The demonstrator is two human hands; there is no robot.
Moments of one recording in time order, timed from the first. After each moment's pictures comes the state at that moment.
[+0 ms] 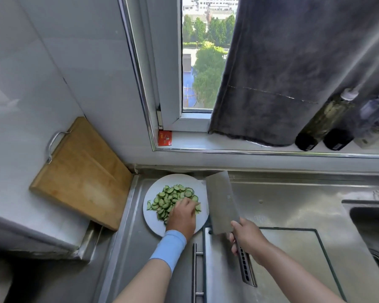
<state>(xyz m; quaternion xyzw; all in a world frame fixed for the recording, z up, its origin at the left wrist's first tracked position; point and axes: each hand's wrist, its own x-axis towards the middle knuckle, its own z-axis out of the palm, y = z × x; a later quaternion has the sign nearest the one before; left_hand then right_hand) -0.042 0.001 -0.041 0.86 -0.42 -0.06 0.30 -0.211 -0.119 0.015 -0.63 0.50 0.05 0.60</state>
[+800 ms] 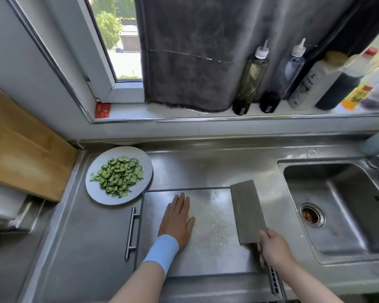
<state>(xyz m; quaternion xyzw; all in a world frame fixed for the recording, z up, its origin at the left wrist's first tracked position) -0.251 -0.050 -0.073 0.86 -0.46 -0.17 0.12 -0.493 -0.196 -0.008 -0.60 0.62 0.00 0.50</state>
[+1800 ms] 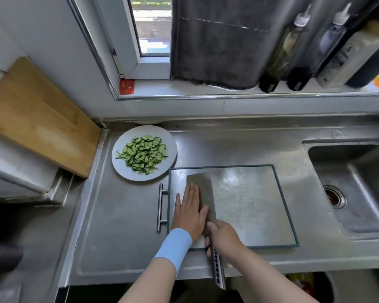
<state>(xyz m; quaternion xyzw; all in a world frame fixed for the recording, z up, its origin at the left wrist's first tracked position) -0.249 0.020 -0.071 0.86 -0.45 -0.20 0.13 -0.374 -0.035 -0.022 -0.60 0.49 0.09 0.62</state>
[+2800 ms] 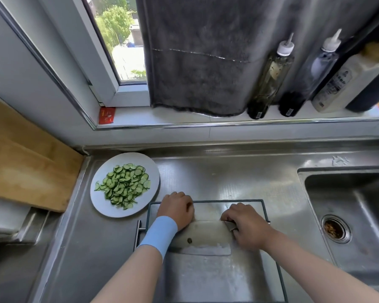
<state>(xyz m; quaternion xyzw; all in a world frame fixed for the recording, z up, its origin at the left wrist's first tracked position) -0.175 -0.101 -0.033 0.87 -0.47 -0.16 0.06 -0.376 -0.260 -0.041 -0.95 0.16 0.13 0.25</state>
